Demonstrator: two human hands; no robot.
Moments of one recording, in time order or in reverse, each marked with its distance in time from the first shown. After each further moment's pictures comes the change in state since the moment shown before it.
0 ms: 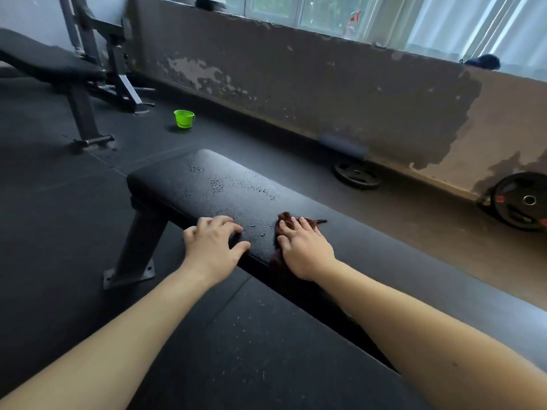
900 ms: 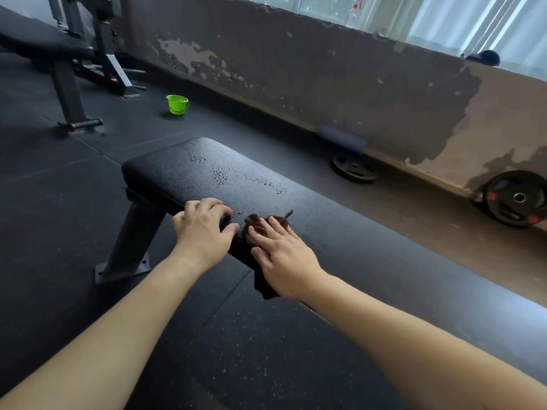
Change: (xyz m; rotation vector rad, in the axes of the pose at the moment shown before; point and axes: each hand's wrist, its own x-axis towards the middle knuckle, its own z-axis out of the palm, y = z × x) left_hand 0.027 -0.033 0.003 -0.067 0.109 -0.037; right_hand -0.014 -0.050 0.019 0.079 0.046 -0.245
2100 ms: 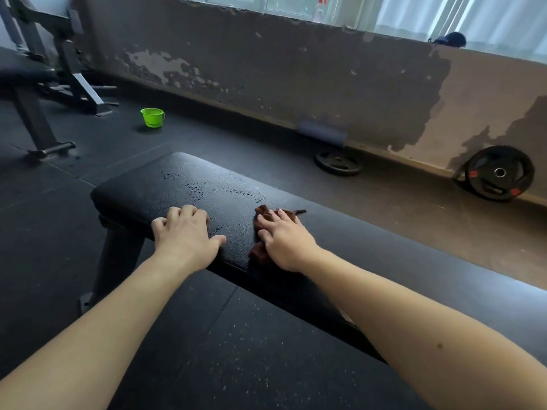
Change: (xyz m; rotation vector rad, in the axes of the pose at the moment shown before) left_hand 0.030 0.036 -0.027 0.405 -0.308 -0.004; right_hand 0.047 0.054 -0.020 -0.039 -0.075 0.259
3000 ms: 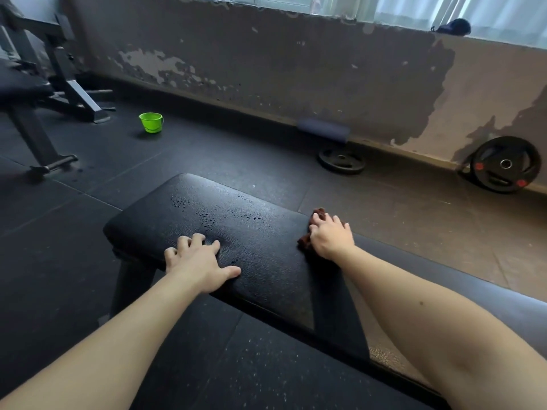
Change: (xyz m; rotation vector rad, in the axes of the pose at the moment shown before) left_hand 0.038 -0.015 -0.020 0.128 -0.331 0.014; right_hand 0.066 0.079 -0.022 0.000 -0.020 0.412
